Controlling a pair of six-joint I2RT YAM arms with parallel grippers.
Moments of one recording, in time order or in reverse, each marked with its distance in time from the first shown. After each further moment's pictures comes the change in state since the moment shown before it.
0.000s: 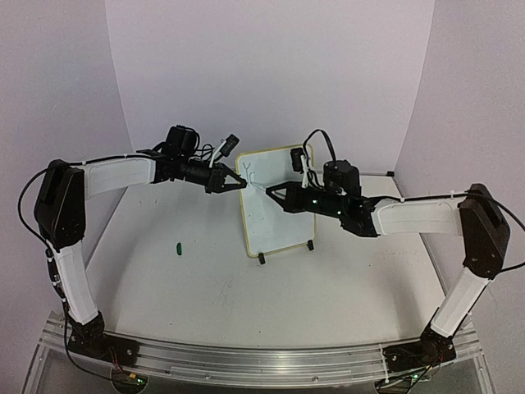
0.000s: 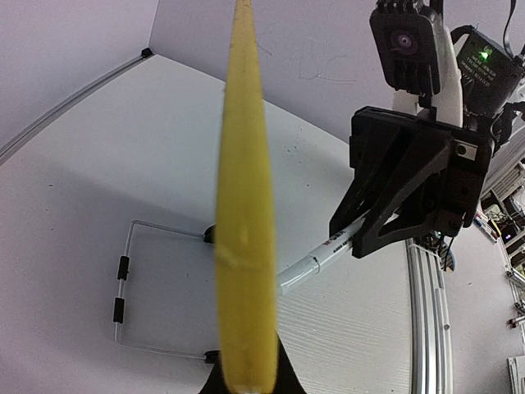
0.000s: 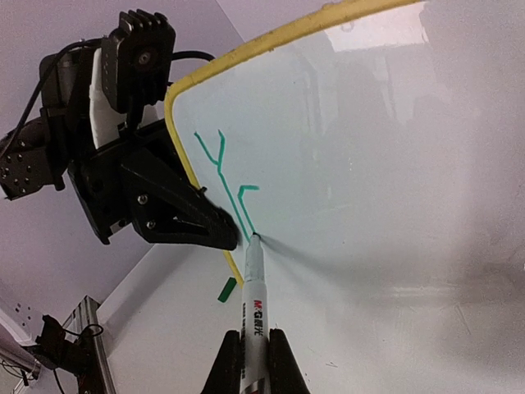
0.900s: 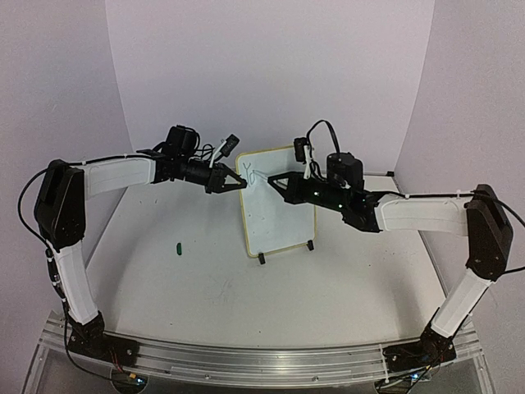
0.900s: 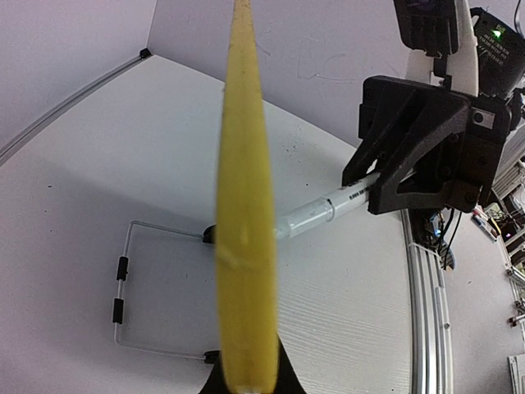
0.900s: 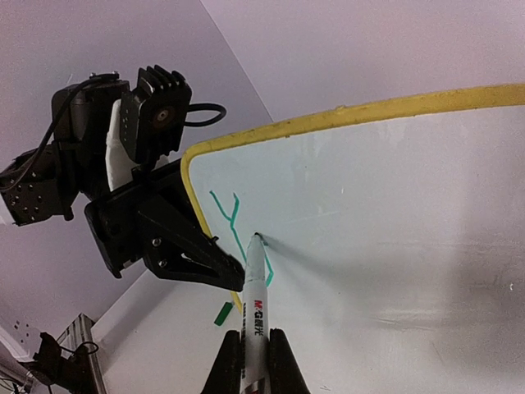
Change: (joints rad) left arm -0.001 0.000 0.000 -0.001 0.001 0.005; right arm 0.000 -0.024 0.039 -0.011 0.046 -0.024
